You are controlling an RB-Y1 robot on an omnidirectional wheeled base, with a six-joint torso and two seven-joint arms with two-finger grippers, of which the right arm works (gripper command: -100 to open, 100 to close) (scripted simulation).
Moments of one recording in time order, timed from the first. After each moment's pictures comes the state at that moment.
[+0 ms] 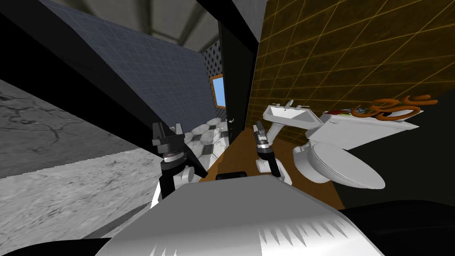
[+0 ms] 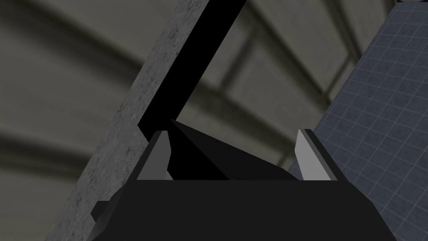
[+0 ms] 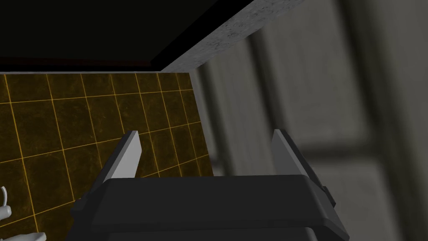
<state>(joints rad) 0.41 -0.05 0.07 -2.14 0.13 -0.48 0.07</state>
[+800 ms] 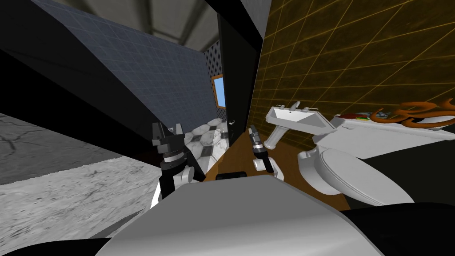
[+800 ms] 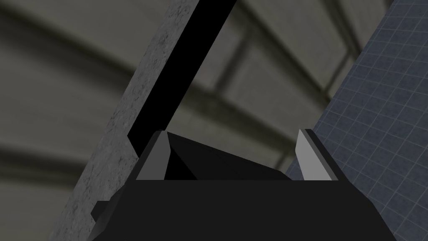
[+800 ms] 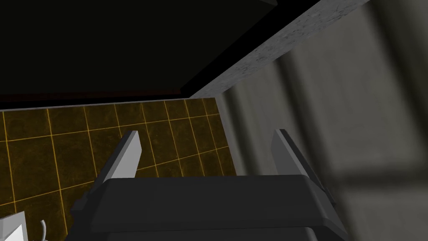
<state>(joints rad) 0.34 -0.07 0.09 -1.96 0.17 -0.53 0.01</state>
